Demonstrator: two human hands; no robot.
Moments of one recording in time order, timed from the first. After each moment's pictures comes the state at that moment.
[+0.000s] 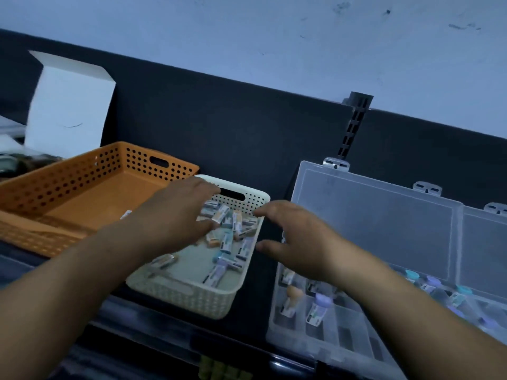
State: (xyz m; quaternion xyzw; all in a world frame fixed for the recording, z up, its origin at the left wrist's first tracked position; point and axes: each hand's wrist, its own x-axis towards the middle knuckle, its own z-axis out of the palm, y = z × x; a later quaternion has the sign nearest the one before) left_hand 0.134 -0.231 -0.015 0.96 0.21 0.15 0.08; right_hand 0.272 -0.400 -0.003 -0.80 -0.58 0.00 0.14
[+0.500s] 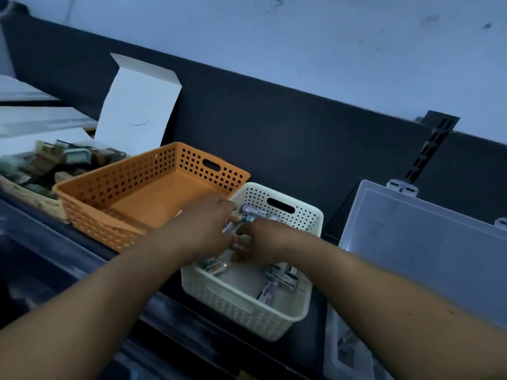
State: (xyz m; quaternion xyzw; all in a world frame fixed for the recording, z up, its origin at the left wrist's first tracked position) left_hand 0.115 -0.184 -0.040 0.95 0.27 0.12 0.14; right_hand 0.251 -0.254 -0.045 -0.78 -0.60 0.10 -0.10
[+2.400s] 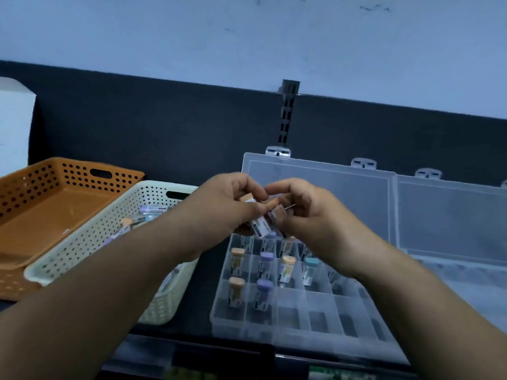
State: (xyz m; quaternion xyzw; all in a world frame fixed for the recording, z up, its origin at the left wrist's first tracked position) left_hand 0.206 -0.355 0.023 0.79 0.09 0.15 0.58; right_hand 0.298 -0.497 0.017 -0.74 -0.44 0.12 0.49
